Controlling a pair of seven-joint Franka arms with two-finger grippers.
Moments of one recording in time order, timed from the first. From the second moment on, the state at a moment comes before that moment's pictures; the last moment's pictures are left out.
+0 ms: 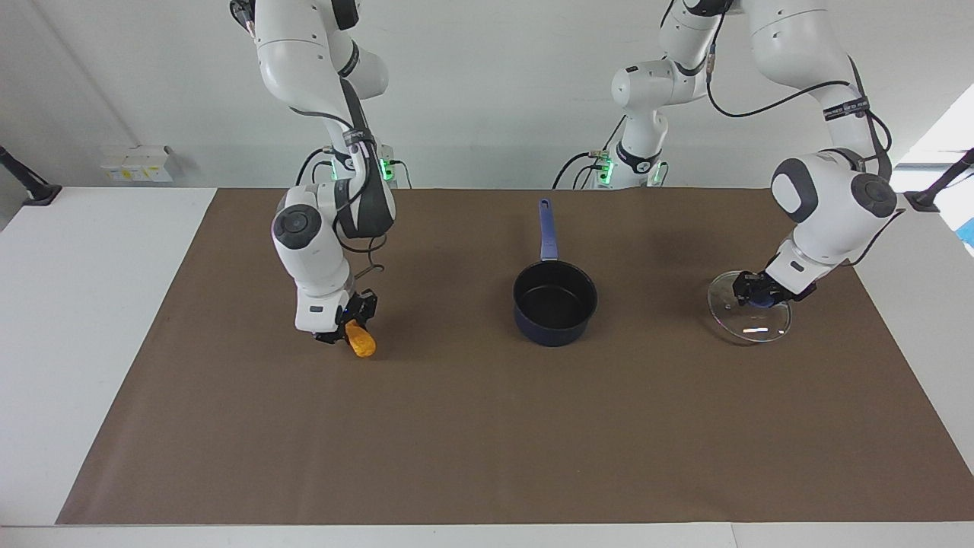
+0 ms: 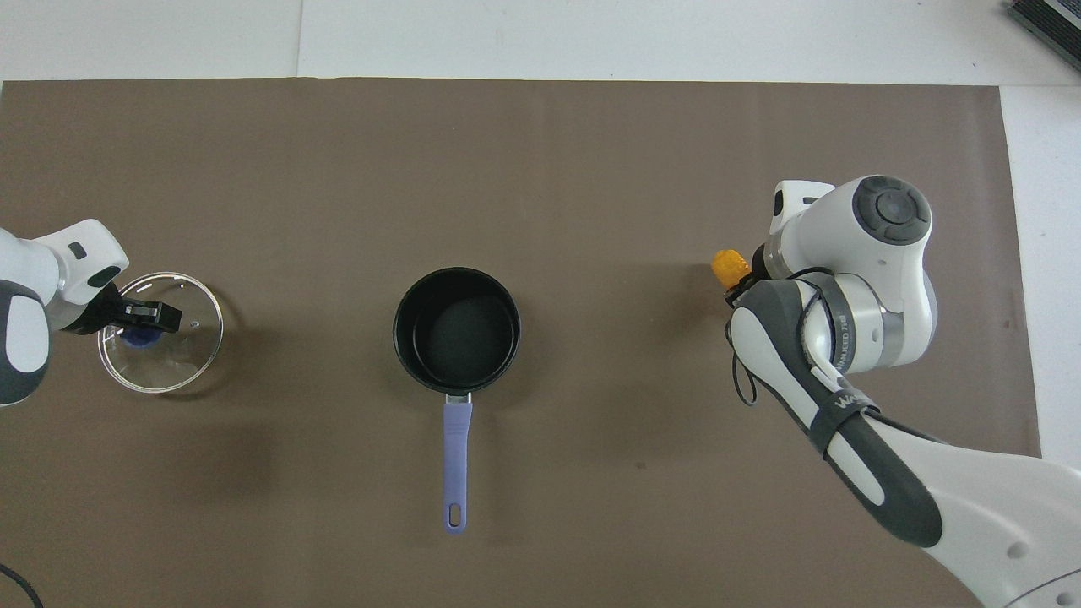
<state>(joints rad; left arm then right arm) 0.14 0.17 0.00 -2.07 0.00 2.19 0.28 0.17 0.31 -0.03 -1.91 0.03 2.22 -0.54</state>
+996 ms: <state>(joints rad) 0.14 0.17 -0.02 -1.99 -0.01 2.20 0.25 0.37 0.20 -0.02 -1.70 0.04 1.96 0.22</state>
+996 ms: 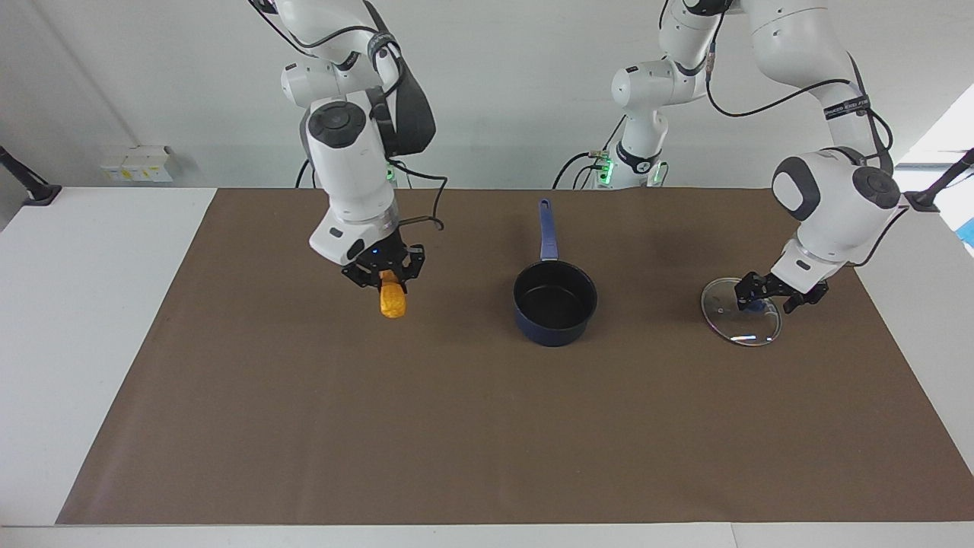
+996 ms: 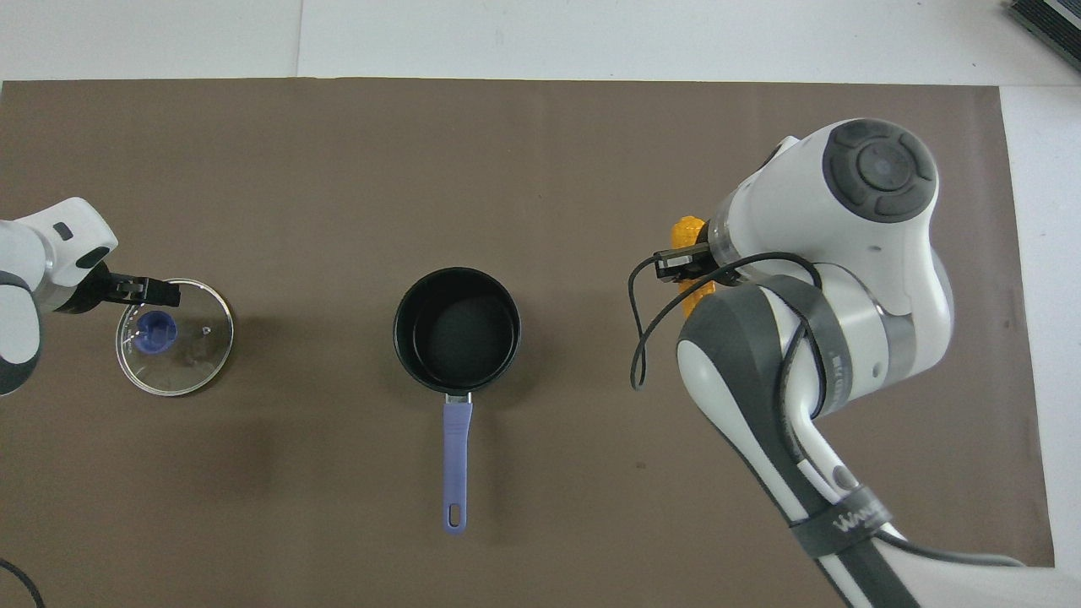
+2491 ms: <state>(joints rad) 0.02 -0.04 -0.03 -1.69 -0.01 1.65 -0.04 0.70 0.56 0.00 -1.43 0.08 2.16 0.65</state>
